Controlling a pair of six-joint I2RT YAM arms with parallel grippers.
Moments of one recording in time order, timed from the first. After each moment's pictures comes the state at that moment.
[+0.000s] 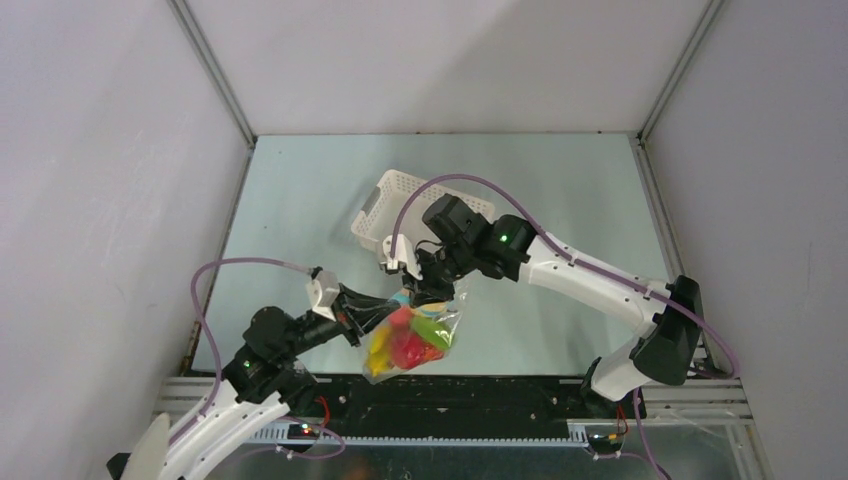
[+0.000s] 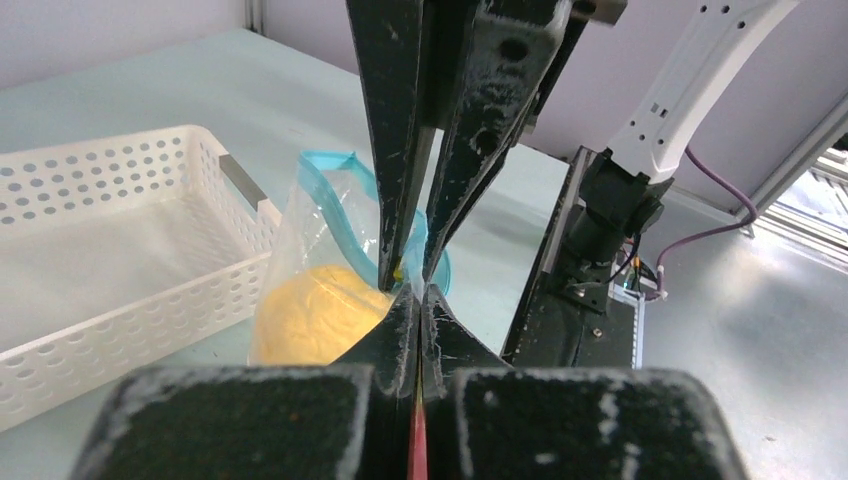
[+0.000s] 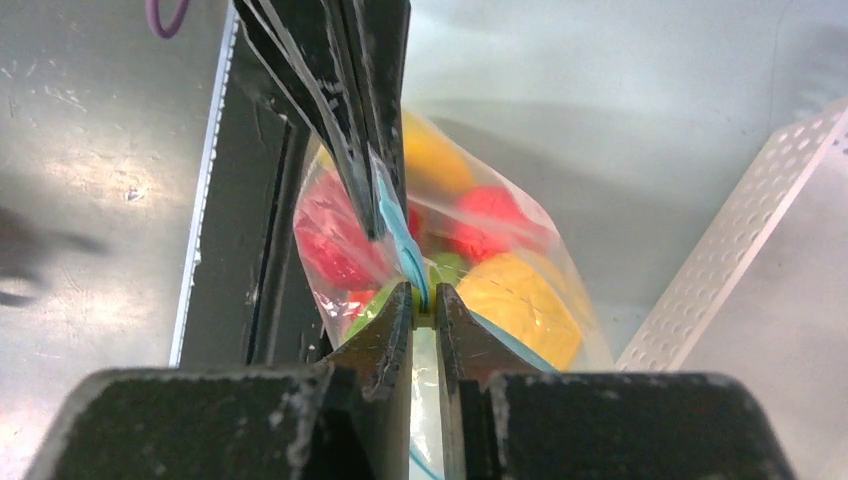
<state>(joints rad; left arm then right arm) -0.77 0.19 0.31 0.02 0.36 -0.28 1.01 1.53 1.47 -0.76 -0.57 -0.50</state>
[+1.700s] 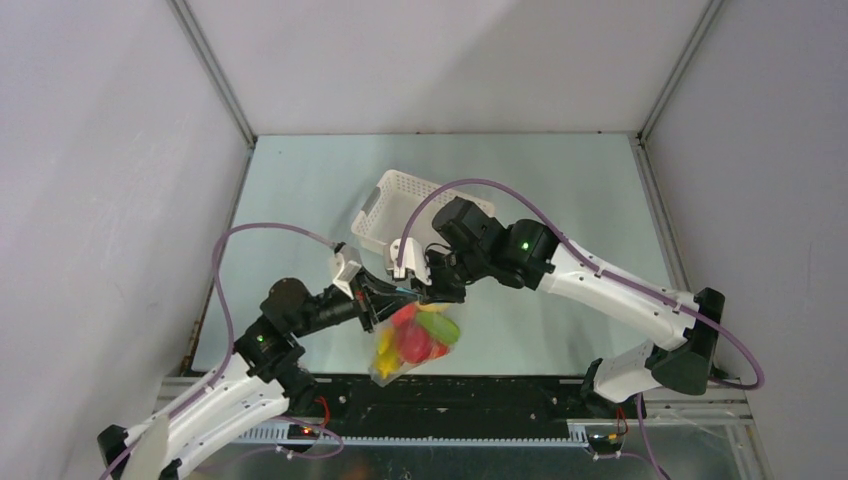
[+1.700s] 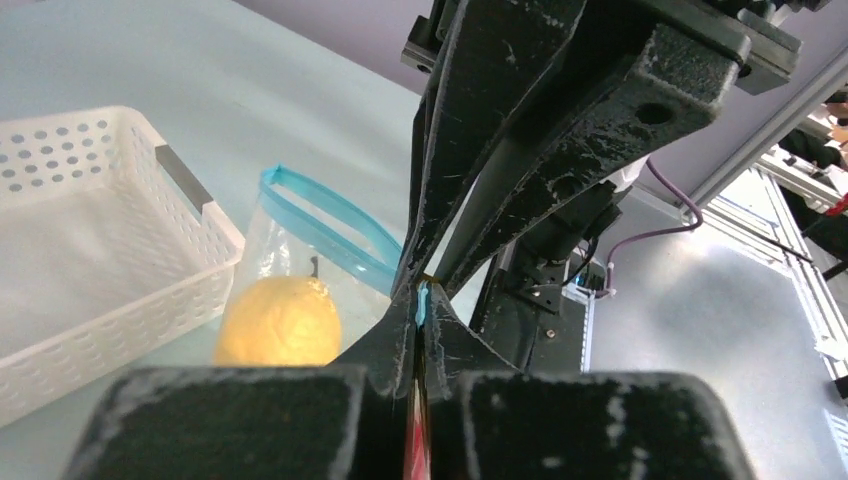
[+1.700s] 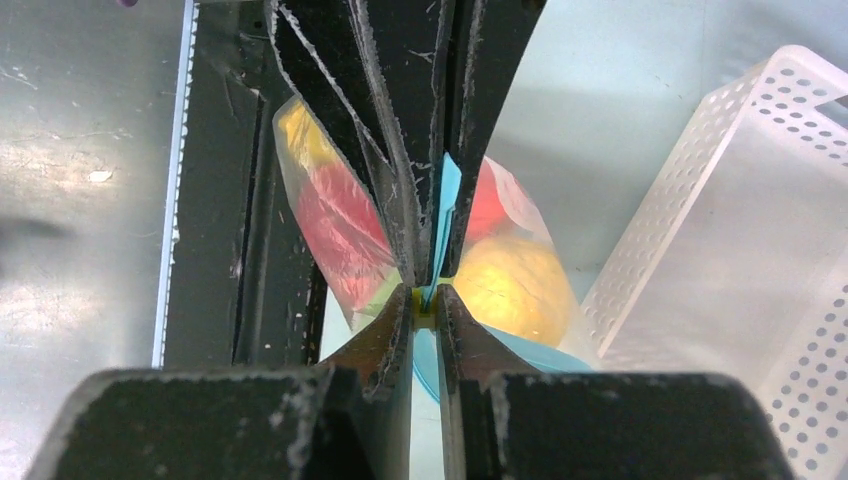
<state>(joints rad) -0.77 0.50 0.45 0.09 0.43 -0.35 1.07 1.44 1.50 -0.85 -0.41 -0.49</state>
